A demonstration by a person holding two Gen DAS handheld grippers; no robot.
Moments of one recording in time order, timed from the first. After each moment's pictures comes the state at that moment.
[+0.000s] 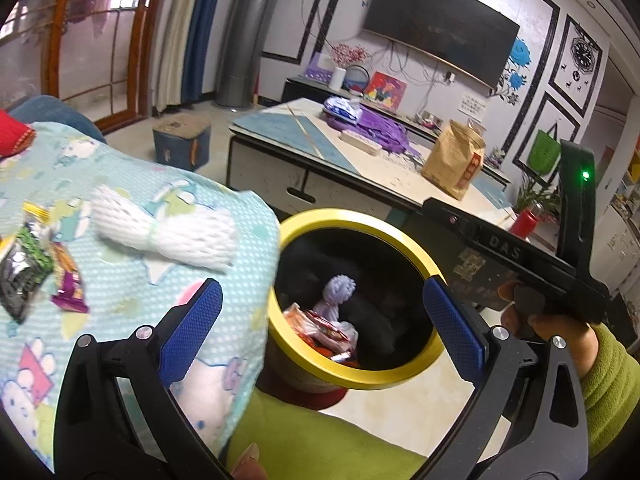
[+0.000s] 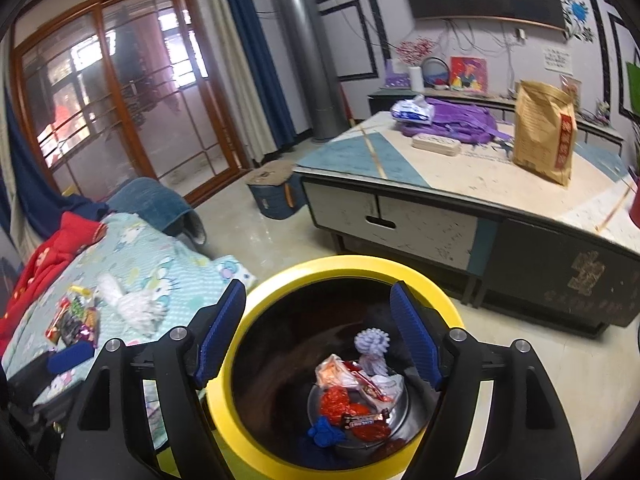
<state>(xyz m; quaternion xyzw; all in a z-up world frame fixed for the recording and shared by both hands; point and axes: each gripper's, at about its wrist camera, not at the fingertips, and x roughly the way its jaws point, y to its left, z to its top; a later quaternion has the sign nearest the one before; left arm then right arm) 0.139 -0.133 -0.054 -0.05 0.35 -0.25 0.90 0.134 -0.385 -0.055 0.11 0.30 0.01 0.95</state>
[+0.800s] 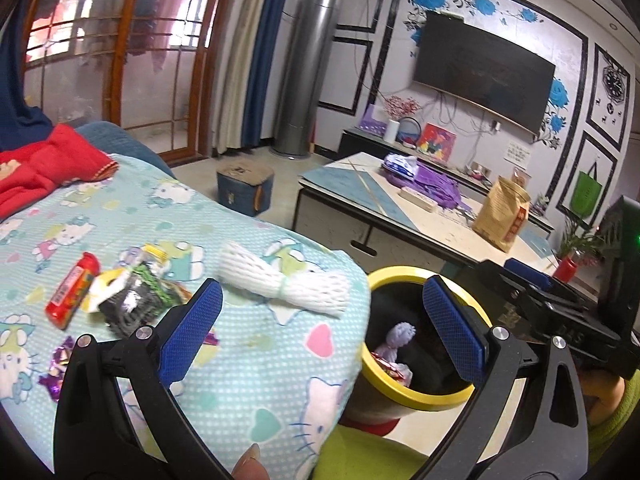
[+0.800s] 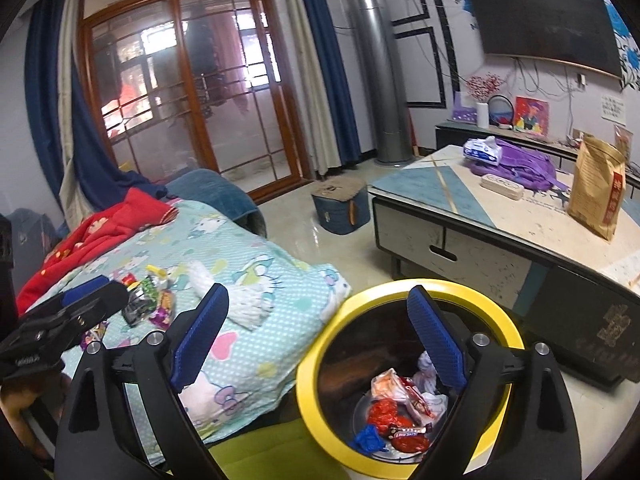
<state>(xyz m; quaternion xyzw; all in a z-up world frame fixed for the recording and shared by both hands) 0.120 -0.060 -0.014 -0.06 0.27 -0.15 0.95 0.106 -0.307 -0.018 0.06 0.26 0.11 0.96</state>
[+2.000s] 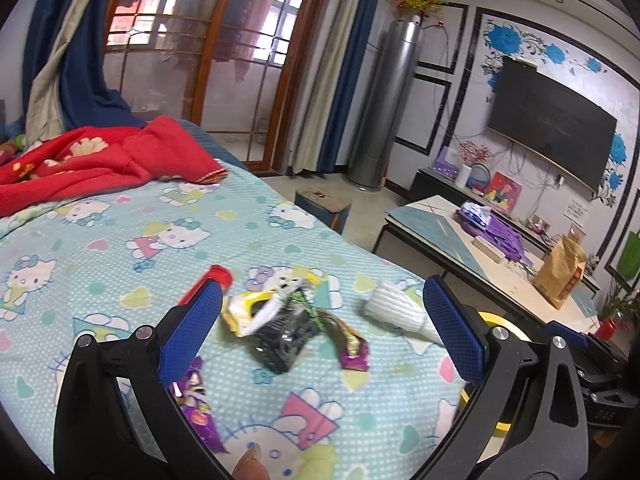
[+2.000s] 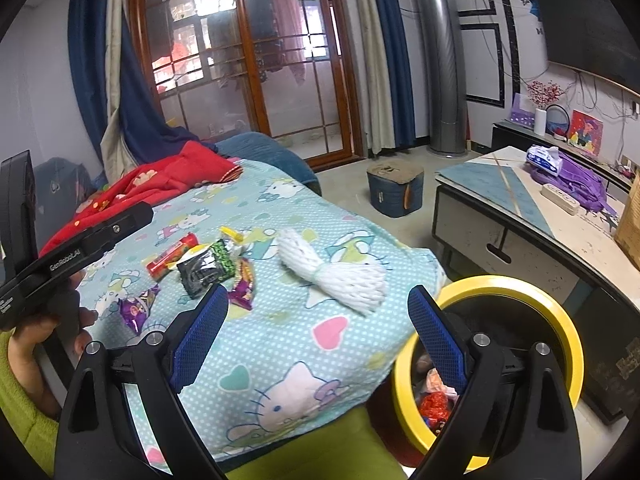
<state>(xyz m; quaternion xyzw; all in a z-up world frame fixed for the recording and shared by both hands) 0.118 0.056 -0.006 -0.11 0.24 -0.02 0.96 0.105 -0.209 -0.018 0.01 0.29 0.20 0.93</state>
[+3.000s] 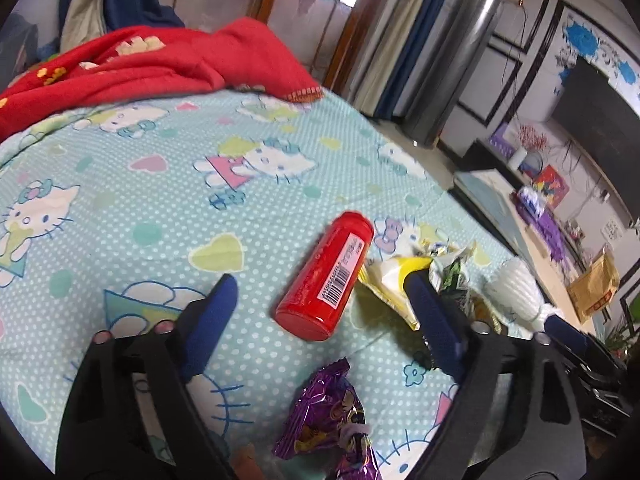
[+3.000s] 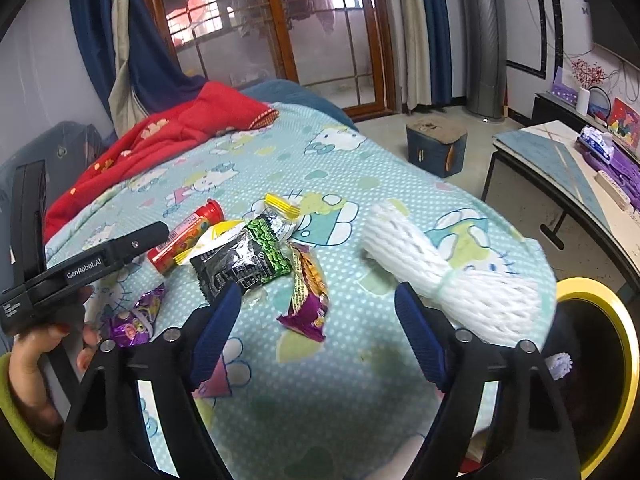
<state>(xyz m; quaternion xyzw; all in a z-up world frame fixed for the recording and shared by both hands) 0.169 0.153 -0.072 -0.18 0.37 0.04 0.91 0.179 -0.104 -0.065 -0.02 0.38 0.24 0.89</state>
